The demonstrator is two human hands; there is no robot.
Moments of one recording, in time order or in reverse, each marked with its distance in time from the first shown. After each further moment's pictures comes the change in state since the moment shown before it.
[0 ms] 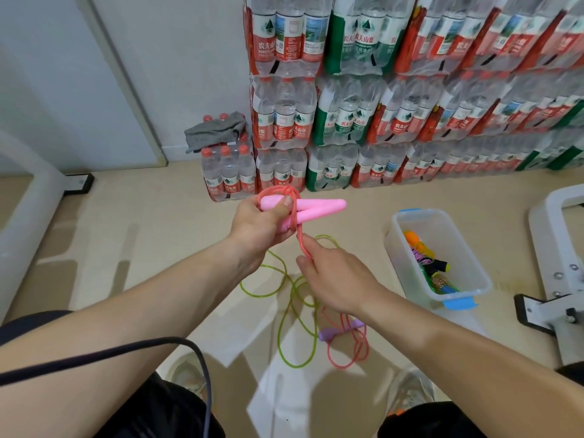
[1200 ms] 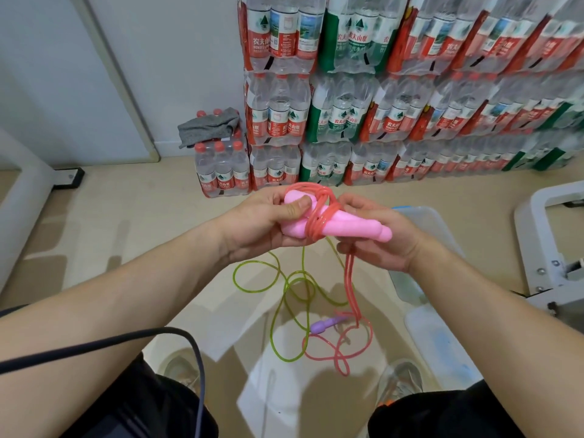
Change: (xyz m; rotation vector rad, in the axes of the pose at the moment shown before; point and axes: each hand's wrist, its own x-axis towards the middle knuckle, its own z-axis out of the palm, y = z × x) left_hand -0.022 0.023 0.002 -0.012 -0.641 -0.104; right_hand 0.011 0.057 -0.059 1.487 -0.267 0.038
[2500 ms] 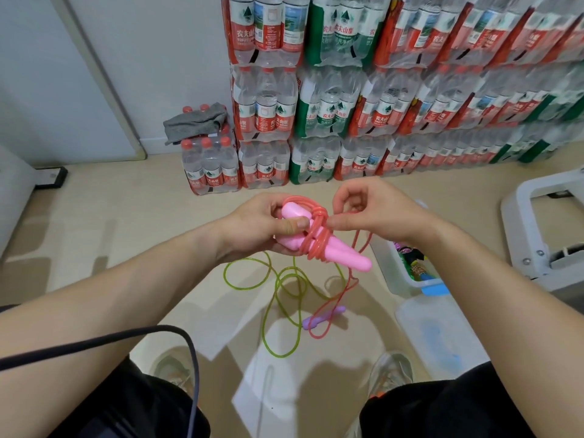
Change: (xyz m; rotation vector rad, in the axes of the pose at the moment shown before) left_hand 0.008 -0.014 0.003 0.265 -0.011 -0.037; right_hand -0.014 -0.032 -0.004 -0.875 0.137 -0.183
